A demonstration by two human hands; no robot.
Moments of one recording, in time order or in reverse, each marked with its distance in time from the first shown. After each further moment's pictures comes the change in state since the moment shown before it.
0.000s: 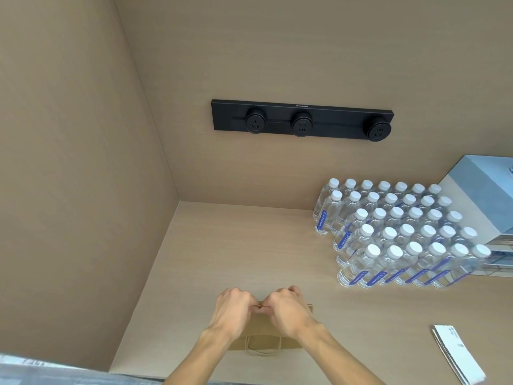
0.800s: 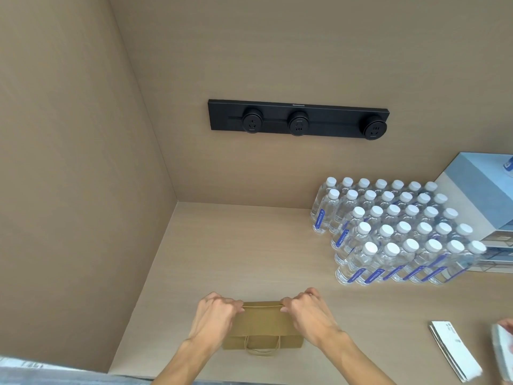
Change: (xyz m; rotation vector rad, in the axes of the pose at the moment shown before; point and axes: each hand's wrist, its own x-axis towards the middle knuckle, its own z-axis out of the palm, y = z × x) left_hand -0.025 -0.029 0.000 0.029 0.192 0.163; right_hand -0.024 0.046 0.020 -0.120 0.094 0.017
